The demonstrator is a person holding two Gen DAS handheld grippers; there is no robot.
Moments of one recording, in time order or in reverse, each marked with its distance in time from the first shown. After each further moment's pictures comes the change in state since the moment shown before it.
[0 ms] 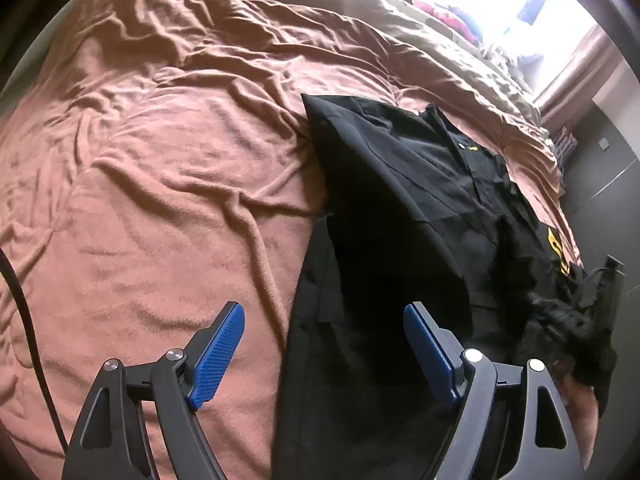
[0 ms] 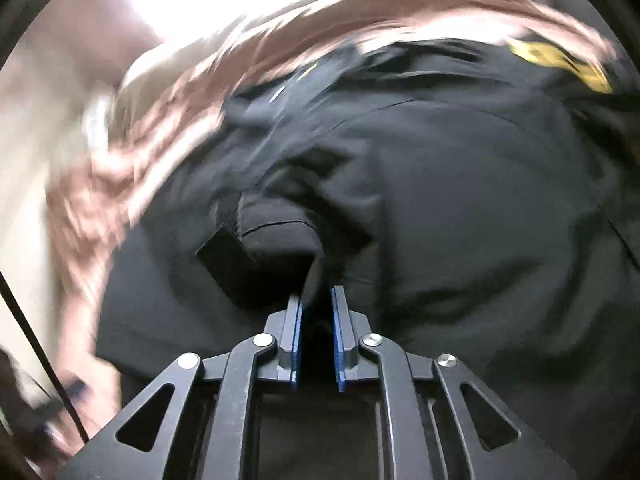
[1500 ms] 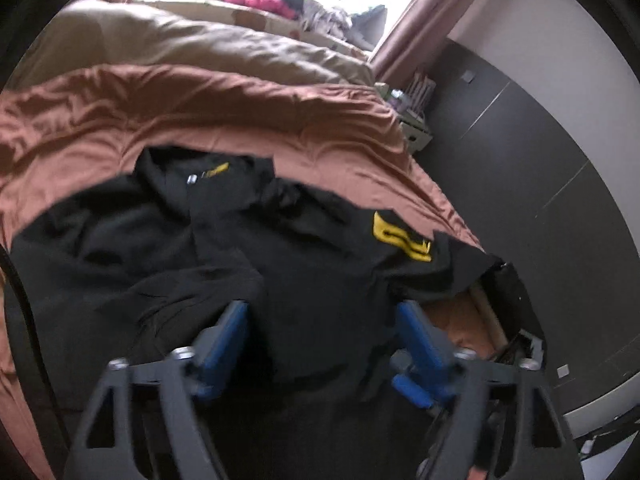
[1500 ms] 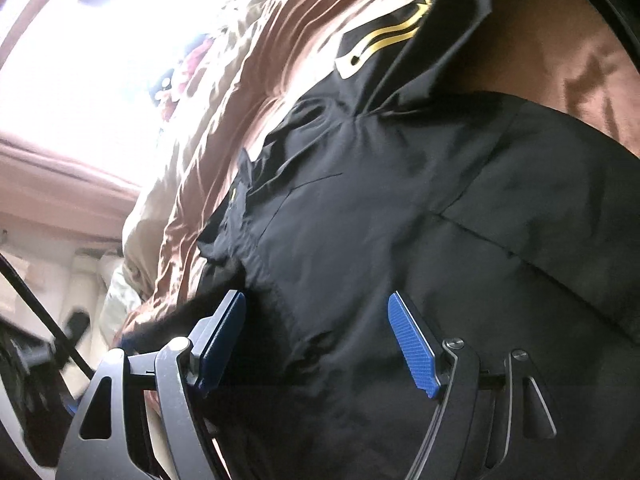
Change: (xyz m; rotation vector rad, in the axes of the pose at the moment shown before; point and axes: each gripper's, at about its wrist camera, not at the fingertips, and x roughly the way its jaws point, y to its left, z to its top) left arm 0.022 -0.282 0.056 0.344 0.032 -0.400; right arm -0.114 -0.102 -0.013 0.490 -0.139 0.138
